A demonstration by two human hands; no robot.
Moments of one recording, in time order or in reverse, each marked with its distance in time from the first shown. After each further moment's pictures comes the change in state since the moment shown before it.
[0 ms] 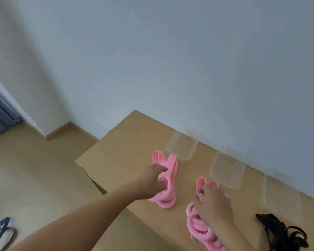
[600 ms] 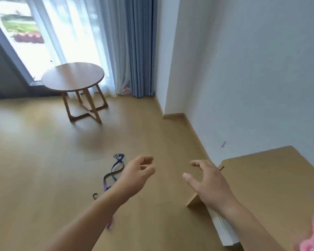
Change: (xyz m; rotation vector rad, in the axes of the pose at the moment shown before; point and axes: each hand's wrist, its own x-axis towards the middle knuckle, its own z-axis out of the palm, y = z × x) left_hand -0.388 -0.293 -0.075 -0.854 0.931 -0.566; right_hand -0.125 -0.436 0.028 0.369 -0.433 -0.805
